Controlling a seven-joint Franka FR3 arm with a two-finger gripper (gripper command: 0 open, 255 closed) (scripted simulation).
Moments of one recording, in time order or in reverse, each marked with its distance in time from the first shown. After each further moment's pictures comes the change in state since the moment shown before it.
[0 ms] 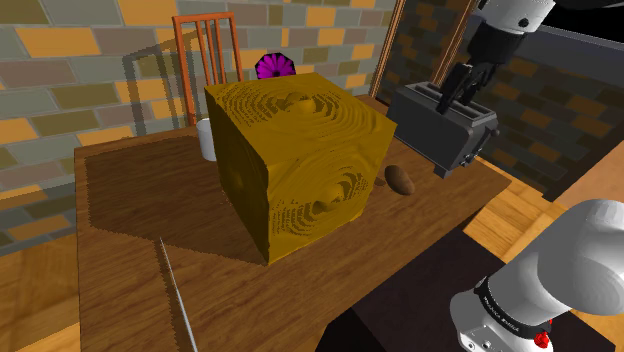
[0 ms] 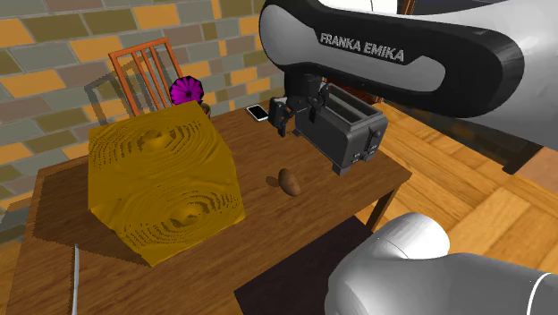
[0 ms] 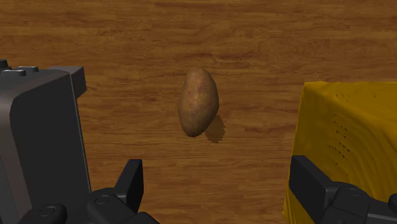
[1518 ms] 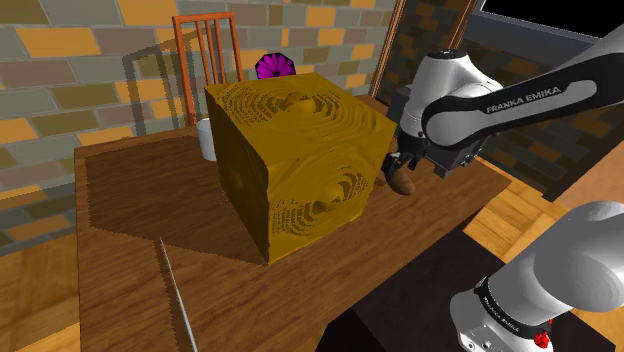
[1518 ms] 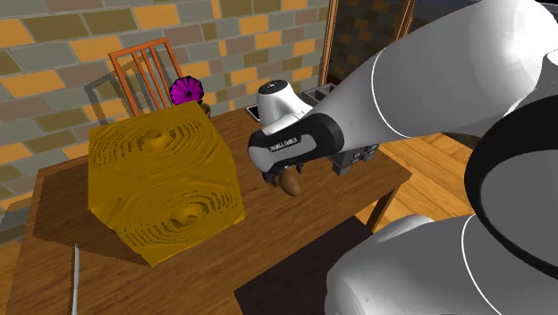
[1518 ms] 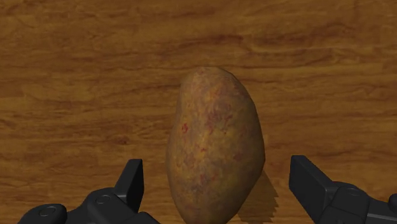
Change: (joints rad) arm -0.060 0.392 0.073 -0.323 -0.116 0.612 0.191
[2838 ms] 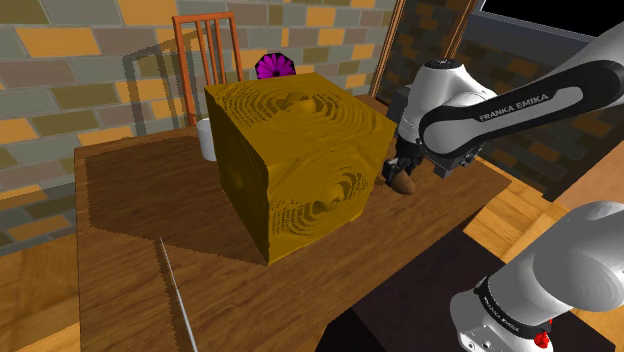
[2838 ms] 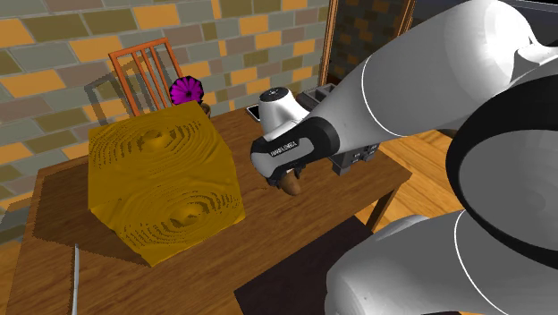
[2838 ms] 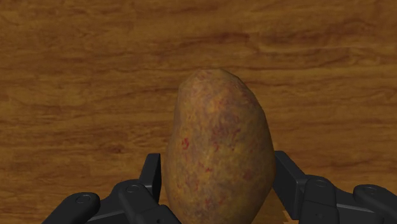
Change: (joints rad) arm -0.010 0.040 -0.003 -0.021 -0.015 0.062 0.008
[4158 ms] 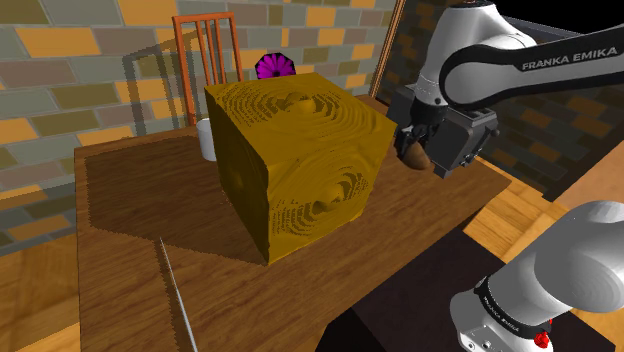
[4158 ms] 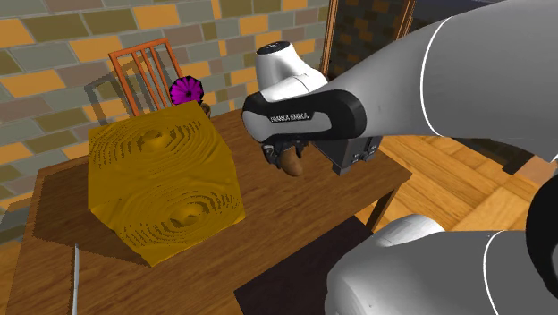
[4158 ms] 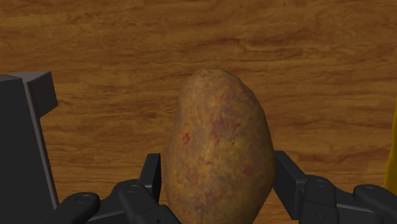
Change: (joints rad) arm 0.021 -0.167 -0.004 0.143 0.045 -0.307 -0.056
